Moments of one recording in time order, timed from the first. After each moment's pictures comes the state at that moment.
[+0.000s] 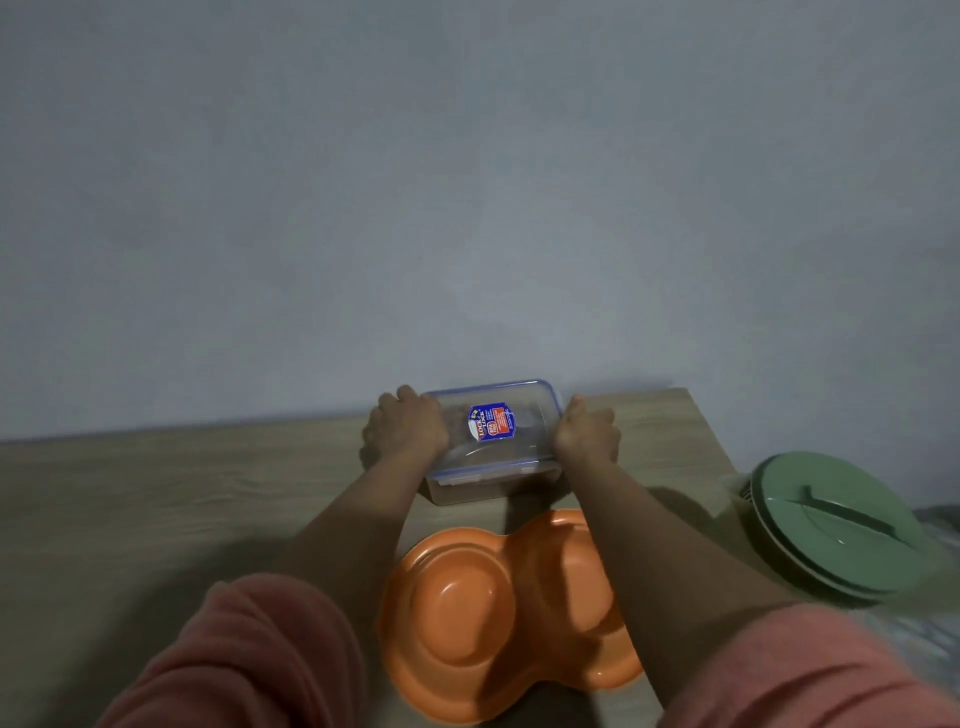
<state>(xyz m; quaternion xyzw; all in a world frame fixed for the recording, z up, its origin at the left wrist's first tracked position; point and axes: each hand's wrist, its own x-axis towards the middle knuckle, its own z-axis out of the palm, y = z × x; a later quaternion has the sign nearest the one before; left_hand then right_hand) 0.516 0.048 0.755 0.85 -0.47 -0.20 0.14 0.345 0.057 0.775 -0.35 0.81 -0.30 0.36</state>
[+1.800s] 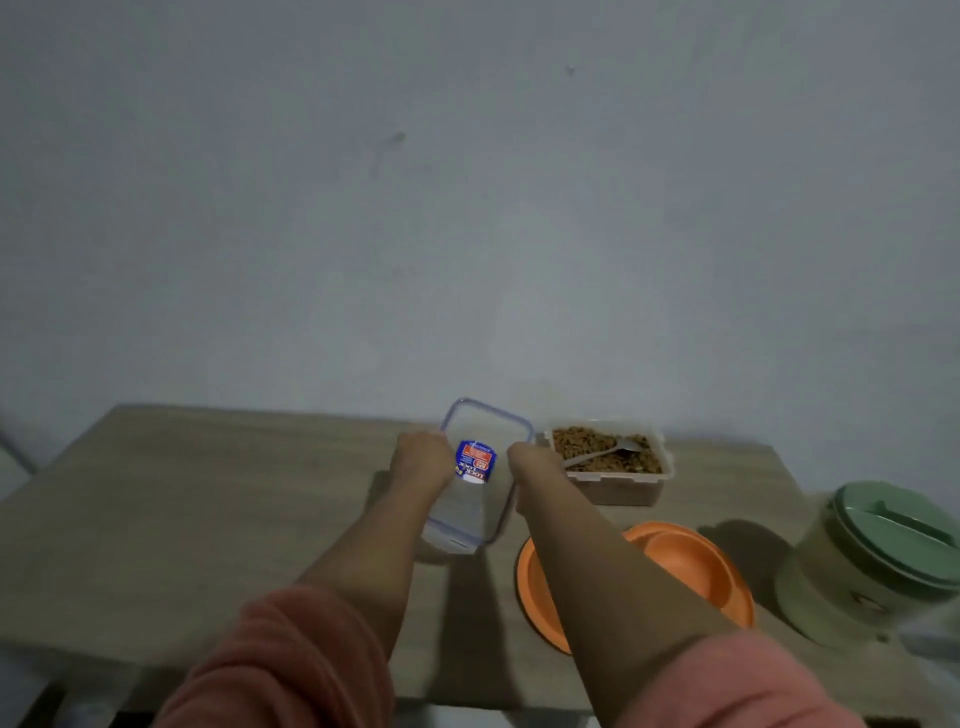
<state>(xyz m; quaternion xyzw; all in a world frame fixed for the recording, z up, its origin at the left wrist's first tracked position) 0.644 0.198 0.836 0.83 -0.51 -0.17 0.14 0.528 0.175 0.838 -0.38 0.71 -0.24 0.54</state>
